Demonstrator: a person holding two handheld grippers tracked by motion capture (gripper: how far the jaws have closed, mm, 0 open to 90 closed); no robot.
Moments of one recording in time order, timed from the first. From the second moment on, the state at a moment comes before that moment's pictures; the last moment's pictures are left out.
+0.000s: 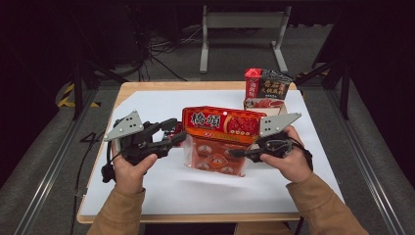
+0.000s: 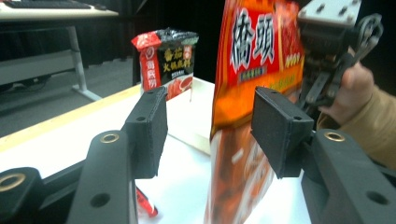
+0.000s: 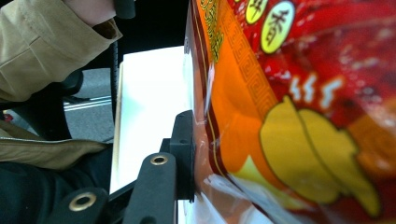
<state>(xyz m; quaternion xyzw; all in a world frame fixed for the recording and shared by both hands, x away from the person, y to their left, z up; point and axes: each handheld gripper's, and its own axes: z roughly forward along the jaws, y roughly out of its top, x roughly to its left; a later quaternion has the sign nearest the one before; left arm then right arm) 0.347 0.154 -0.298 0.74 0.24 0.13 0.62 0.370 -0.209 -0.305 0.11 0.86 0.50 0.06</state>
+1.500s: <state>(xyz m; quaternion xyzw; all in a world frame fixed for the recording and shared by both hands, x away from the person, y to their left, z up) 0.399 0.198 -0.373 0.76 0.36 0.16 0.52 0.409 -0.262 -0.227 0.17 0.83 0.52 0.12</state>
